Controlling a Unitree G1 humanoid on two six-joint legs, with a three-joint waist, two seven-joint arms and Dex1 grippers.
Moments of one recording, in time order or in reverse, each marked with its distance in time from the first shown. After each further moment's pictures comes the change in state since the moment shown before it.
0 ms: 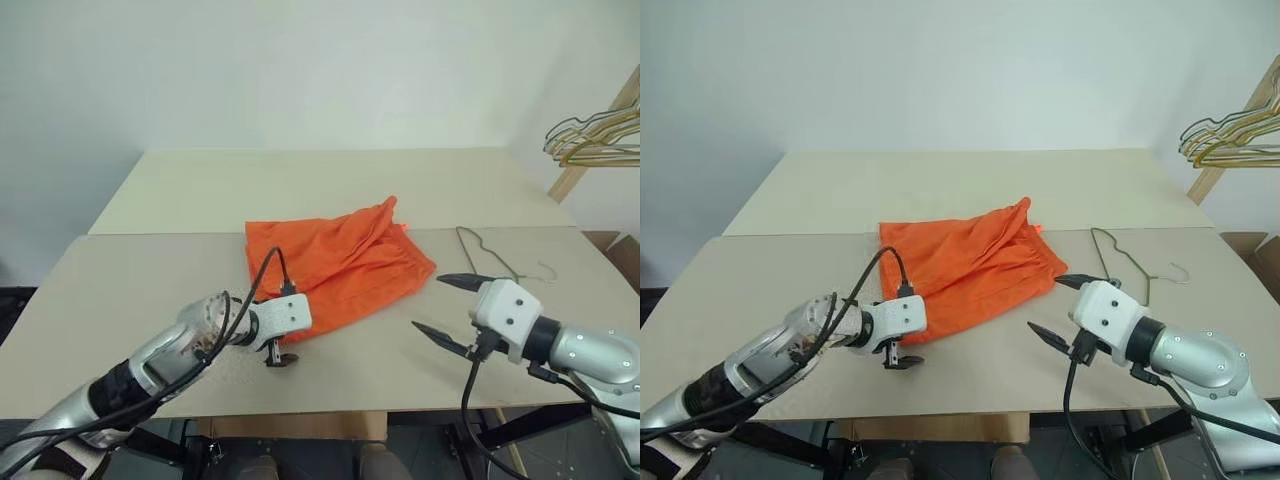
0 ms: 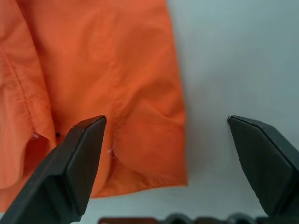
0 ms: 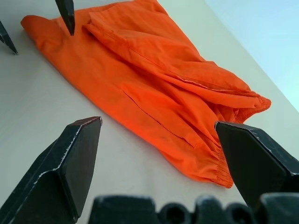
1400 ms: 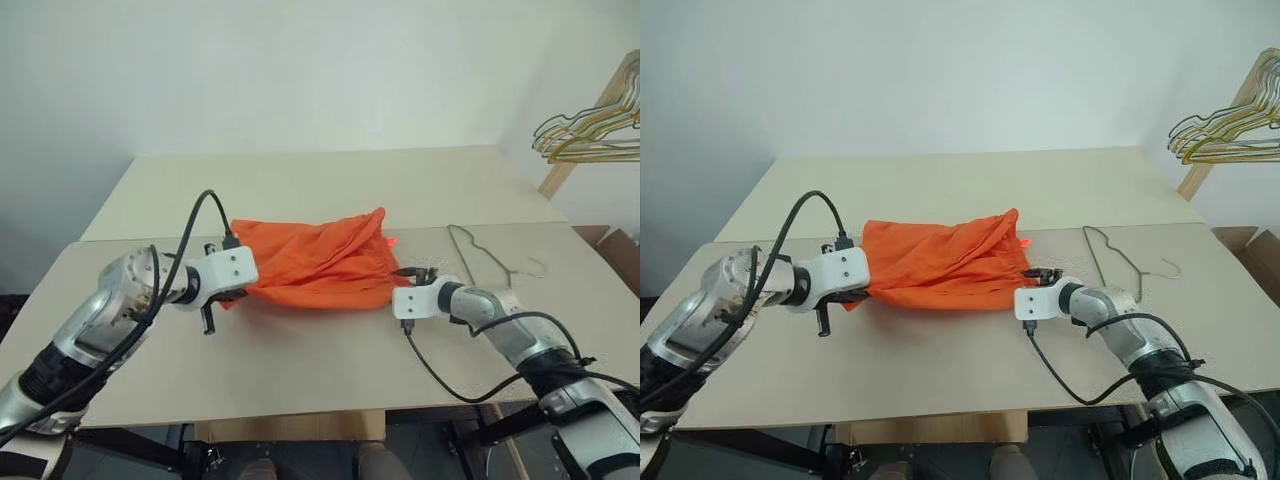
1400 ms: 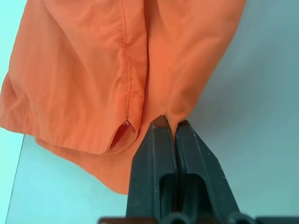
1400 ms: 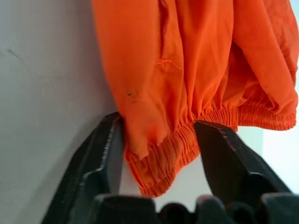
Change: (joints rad) left arm 0.037 0.181 0.369 0.066 -0.009 -0.098 -0.208; right arm -0.648 0.130 0.602 1.127 -0.742 -0.754 -0.243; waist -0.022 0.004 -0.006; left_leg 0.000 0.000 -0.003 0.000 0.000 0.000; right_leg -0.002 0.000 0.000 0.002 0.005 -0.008
